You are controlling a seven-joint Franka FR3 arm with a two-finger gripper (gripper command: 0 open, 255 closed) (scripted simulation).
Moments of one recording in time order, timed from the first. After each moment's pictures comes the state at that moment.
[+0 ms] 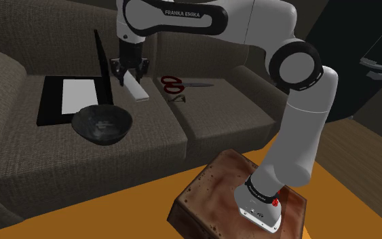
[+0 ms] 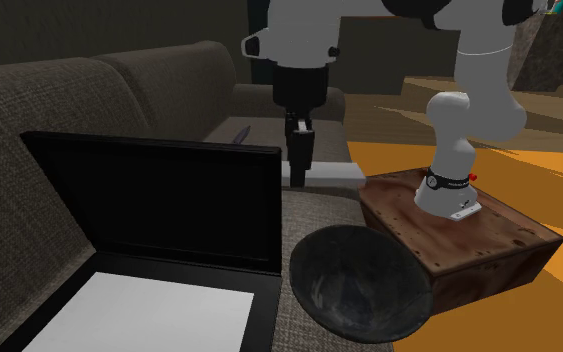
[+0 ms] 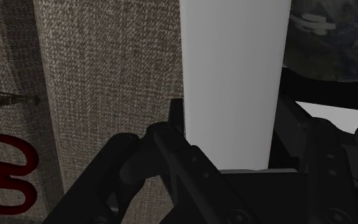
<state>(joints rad) 0.19 0.32 0.17 -1.44 -0.08 1.76 0.61</state>
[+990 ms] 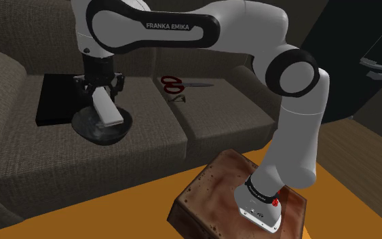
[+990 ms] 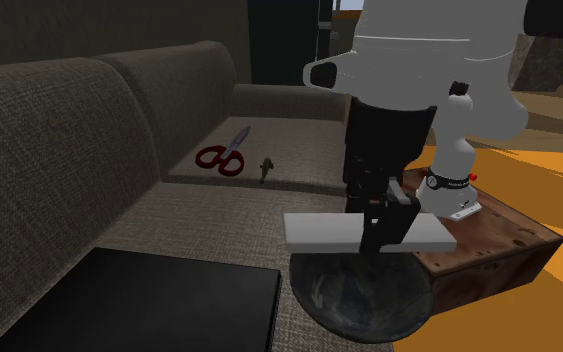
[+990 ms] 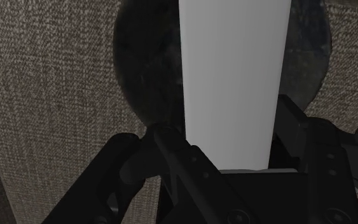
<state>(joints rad) 0.36 0.41 0.23 -1.37 -0.12 1.76 0.84</state>
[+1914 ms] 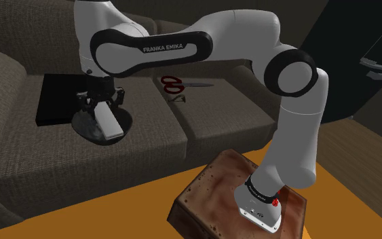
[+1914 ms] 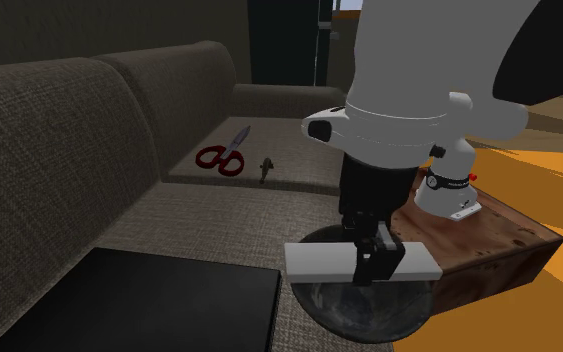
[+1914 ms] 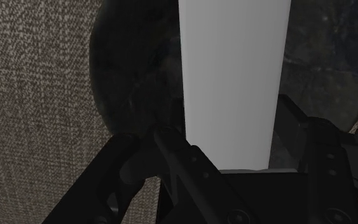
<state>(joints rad) 0.36 0.41 0.23 -1.50 -0.13 1.90 0.85</state>
